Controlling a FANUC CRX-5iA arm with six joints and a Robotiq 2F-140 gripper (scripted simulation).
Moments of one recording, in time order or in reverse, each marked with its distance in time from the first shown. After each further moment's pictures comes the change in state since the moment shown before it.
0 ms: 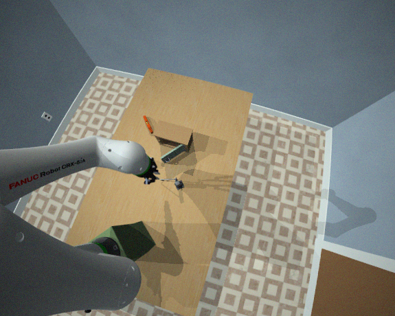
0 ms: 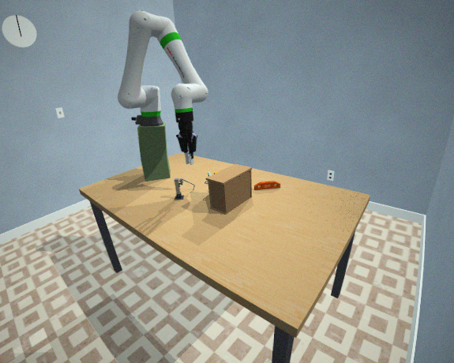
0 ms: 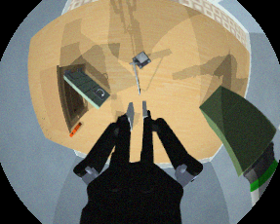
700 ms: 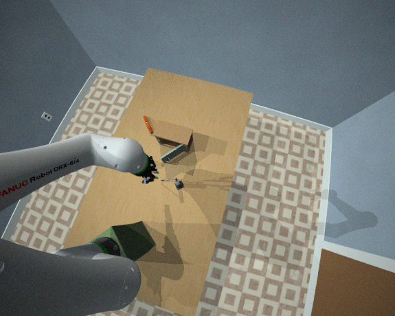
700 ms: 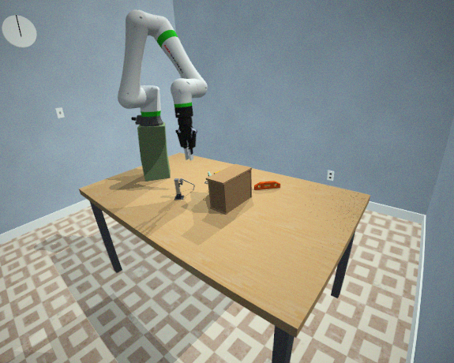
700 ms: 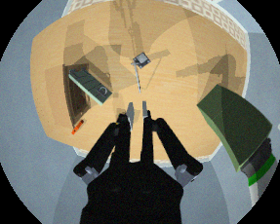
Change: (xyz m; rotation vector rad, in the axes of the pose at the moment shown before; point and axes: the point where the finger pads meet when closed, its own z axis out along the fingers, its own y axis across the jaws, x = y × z) arm 0.000 0.000 -0.026 0.000 0.000 0.000
